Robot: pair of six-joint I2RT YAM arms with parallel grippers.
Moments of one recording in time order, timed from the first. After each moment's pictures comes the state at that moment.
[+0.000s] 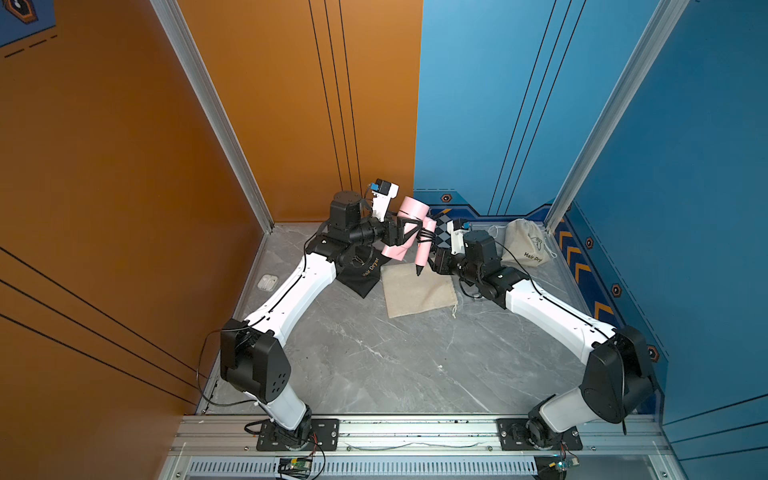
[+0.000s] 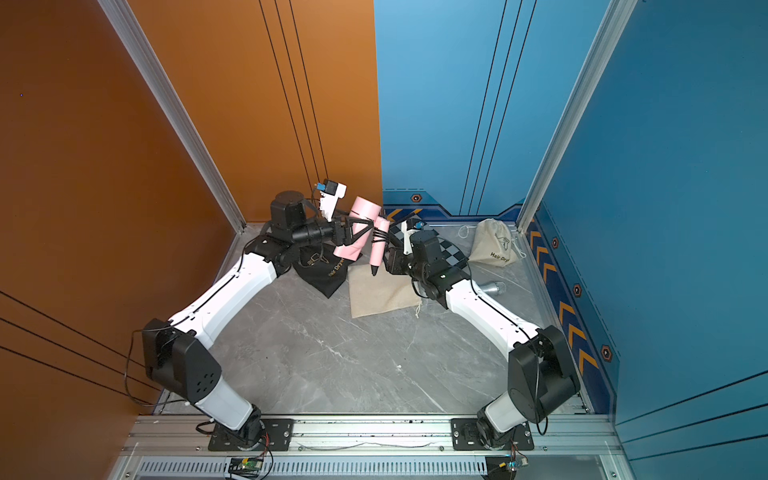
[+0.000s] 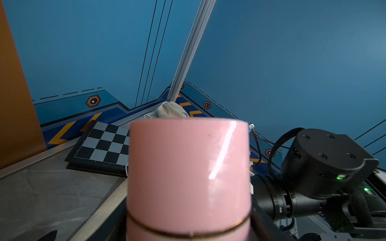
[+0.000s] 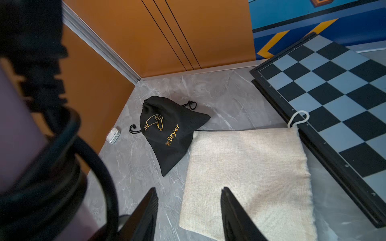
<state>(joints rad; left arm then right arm) -0.39 1.63 1.54 -0.10 0.66 -0.29 0.53 1.54 1.19 -0.09 -0.14 0.51</state>
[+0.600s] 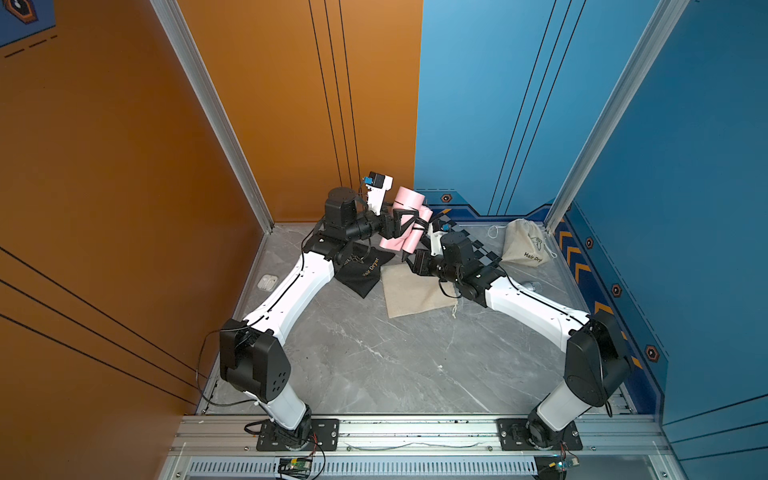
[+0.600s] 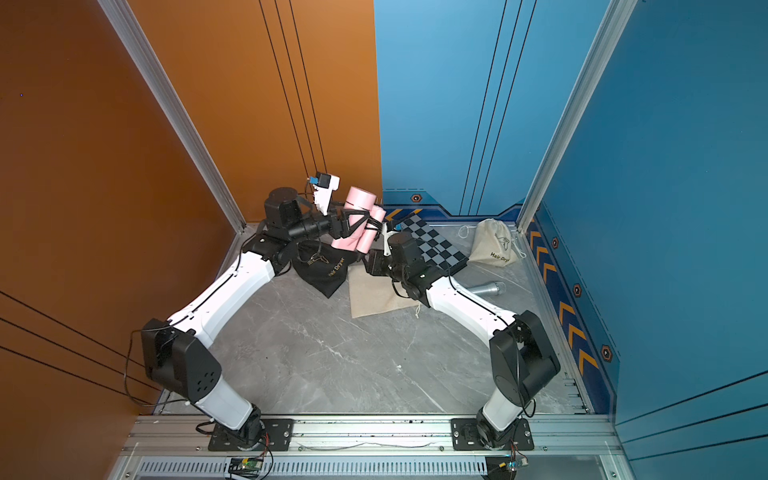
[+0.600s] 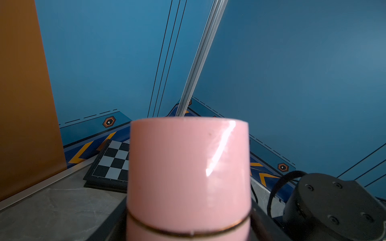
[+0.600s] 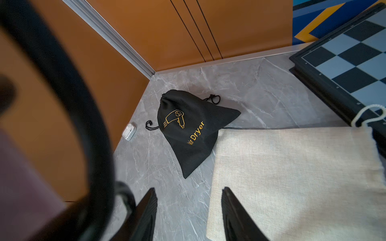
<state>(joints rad) -0.38 1.64 1.55 -0.02 0.63 -0.29 0.62 1.63 1.26 -0.06 -0.12 0.58</state>
